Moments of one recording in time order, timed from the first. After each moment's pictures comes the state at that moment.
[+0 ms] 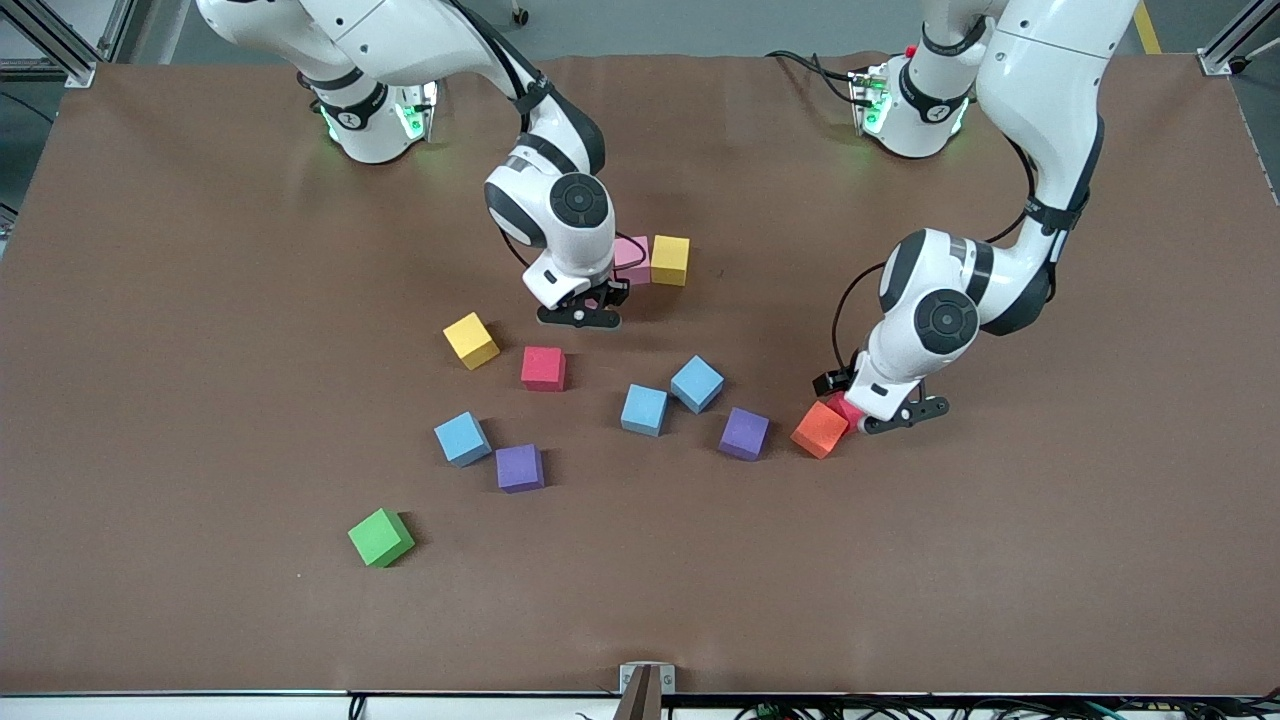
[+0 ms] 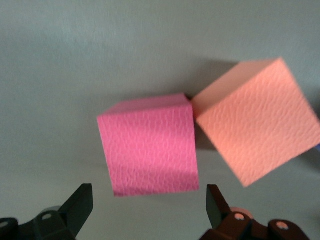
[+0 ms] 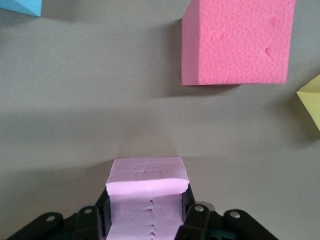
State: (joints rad) left arm -0.25 0.46 -0.08 -2.01 -0.01 2.39 -0.59; right arm 0.58 0.50 0.25 -1.96 -0.18 2.34 1.00
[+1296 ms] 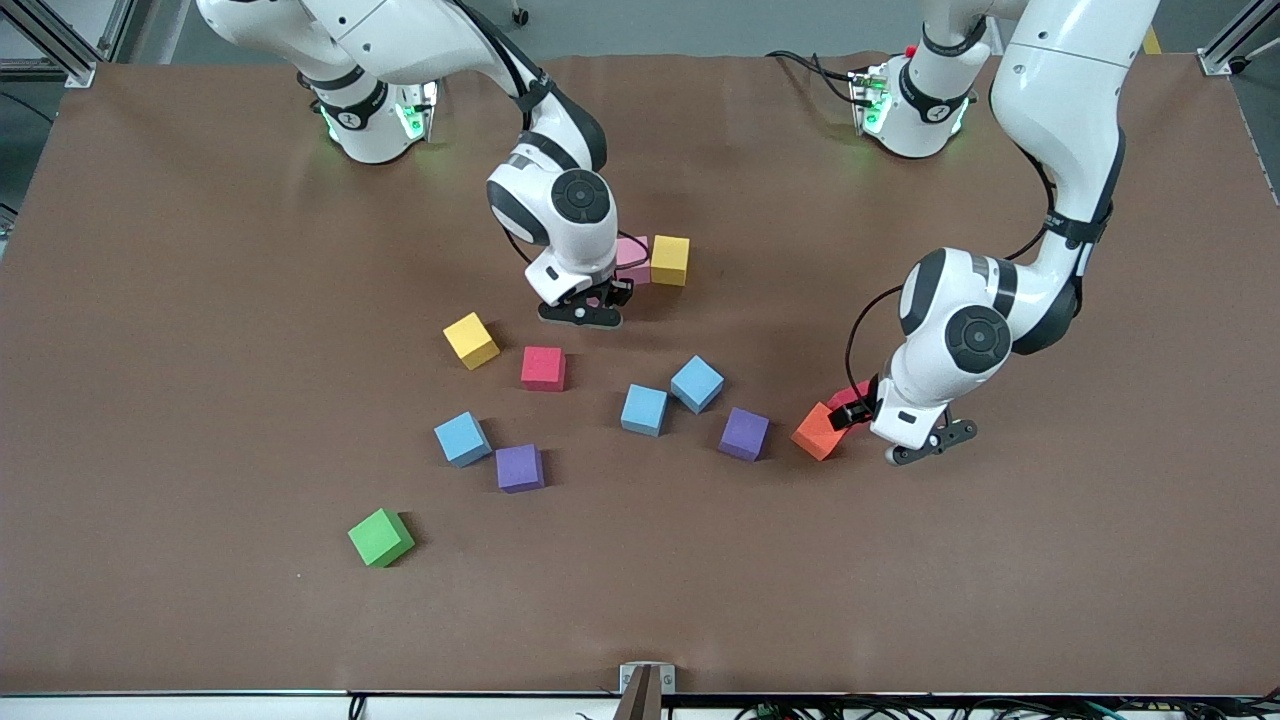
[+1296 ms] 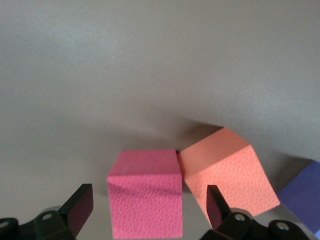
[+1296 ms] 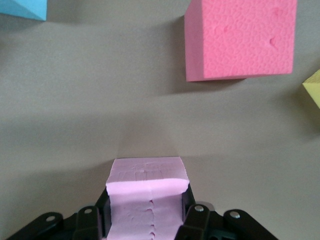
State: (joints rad) left arm -0.22 0.49 -0.07 -1.91 -0.01 2.36 -0.63; right arm 0.59 0.50 0.25 -1.96 -0.18 2.36 1.05
